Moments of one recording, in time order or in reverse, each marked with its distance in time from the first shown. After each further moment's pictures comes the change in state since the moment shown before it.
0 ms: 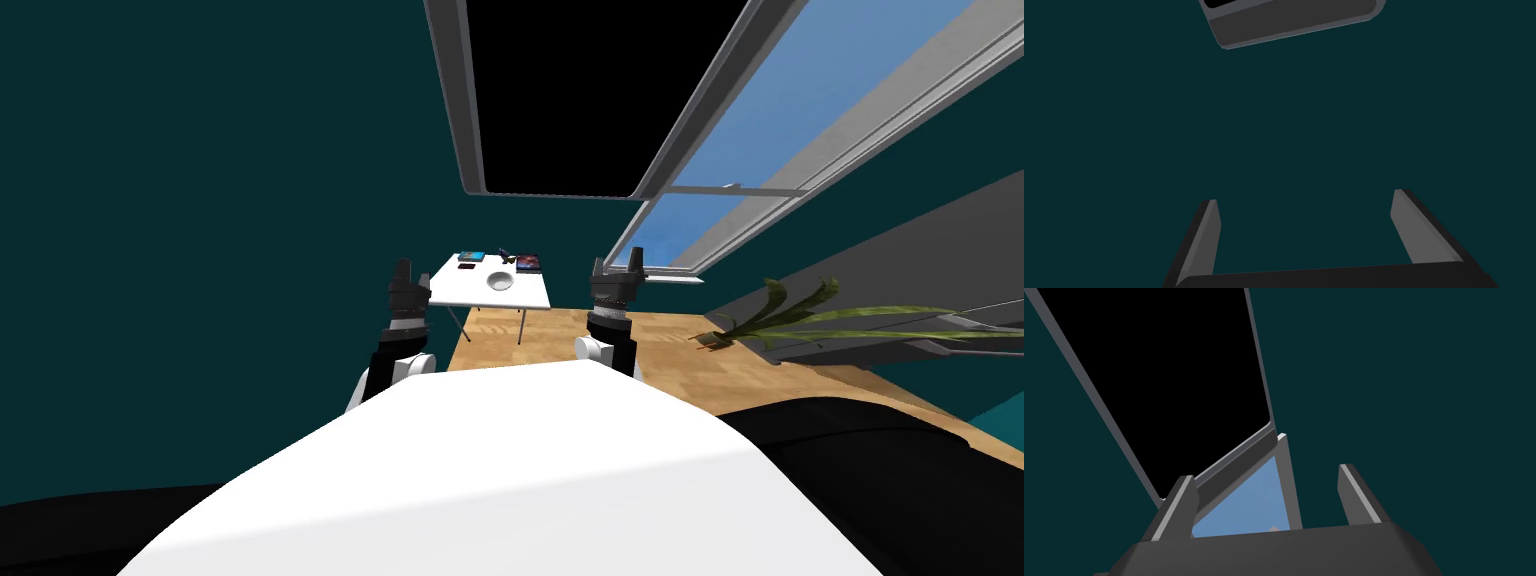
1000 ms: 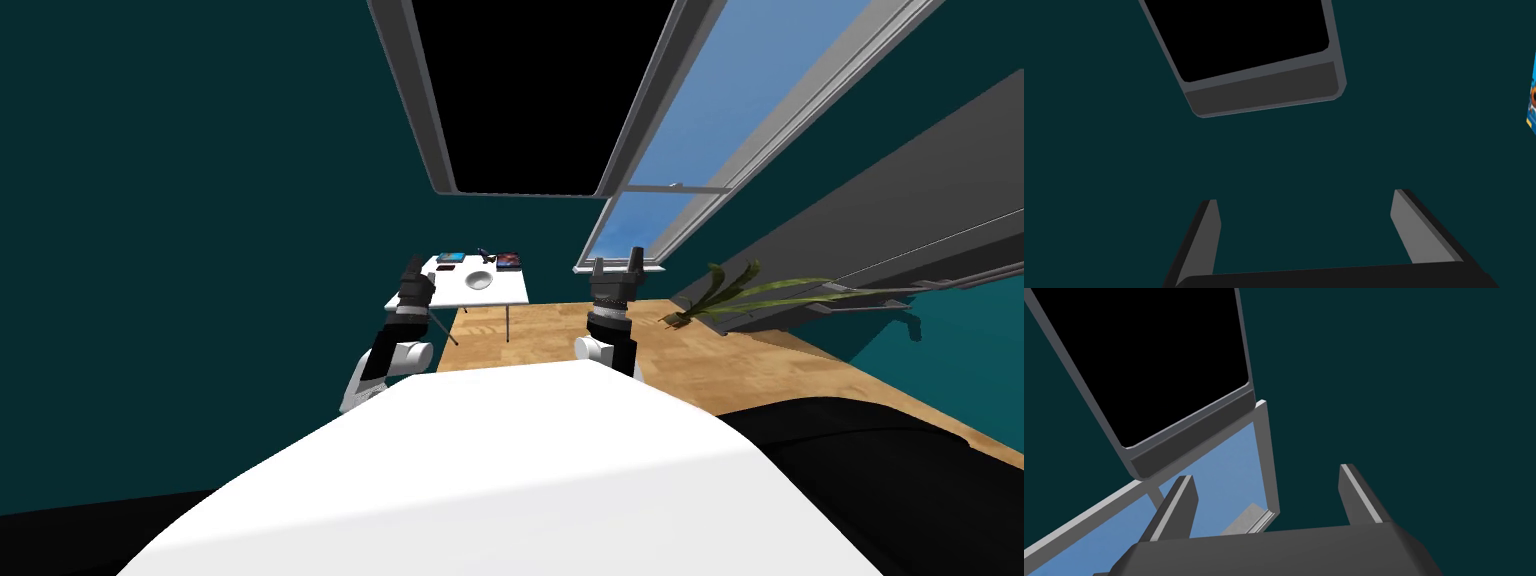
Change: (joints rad) left arm -0.123 0.051 0.040 0.015 0.016 0.253 -0.004; right arm 0.000 0.000 0.000 0.000 0.000 0.000 0.000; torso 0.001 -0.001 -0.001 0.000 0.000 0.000
